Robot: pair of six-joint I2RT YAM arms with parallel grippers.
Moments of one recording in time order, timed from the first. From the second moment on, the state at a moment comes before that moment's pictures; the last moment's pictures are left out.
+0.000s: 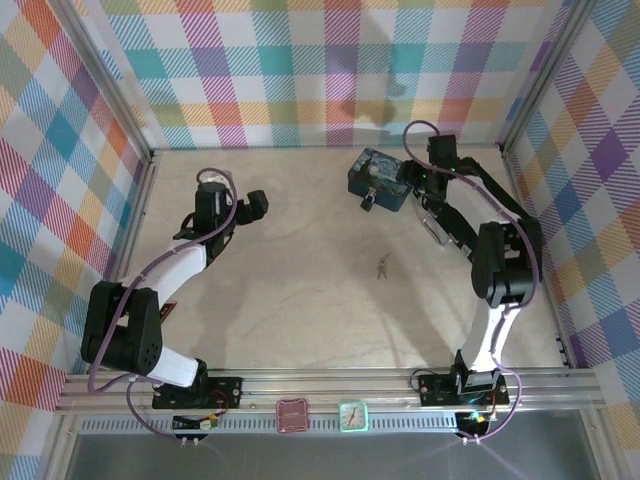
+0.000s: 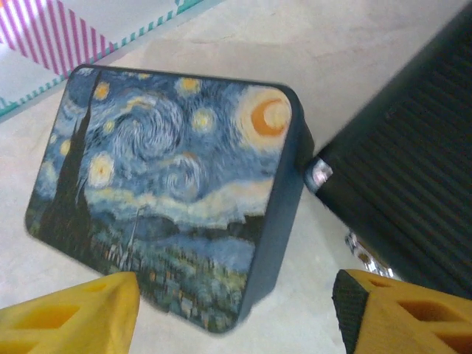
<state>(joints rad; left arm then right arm) -0.20 1.47 0.88 0.06 0.01 -0.44 0.13 1.94 1.54 -0.42 -0.07 0.48</state>
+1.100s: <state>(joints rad) -0.24 1.28 0.71 0.05 0.11 -0.61 0.35 2.36 2.06 -0.57 -0.03 0.12</state>
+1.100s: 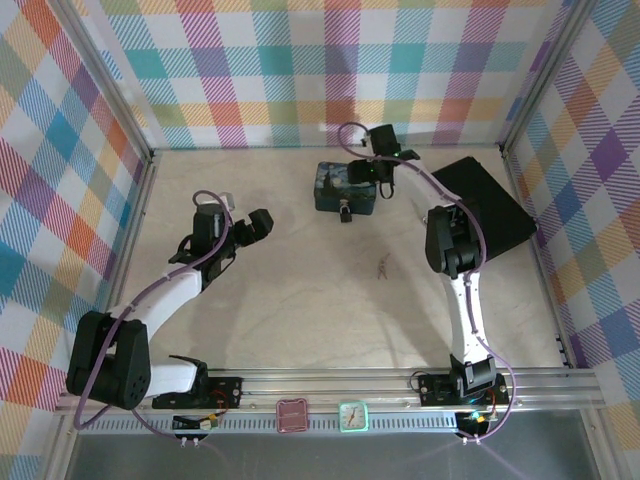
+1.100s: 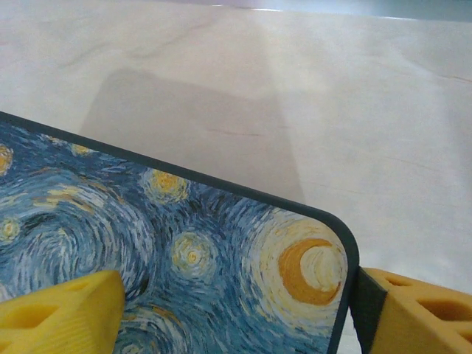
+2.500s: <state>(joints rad) -0.47 1.44 0.77 0.18 0.13 -0.73 0.51 1.68 1.11 -0.71 0.10 0.50</state>
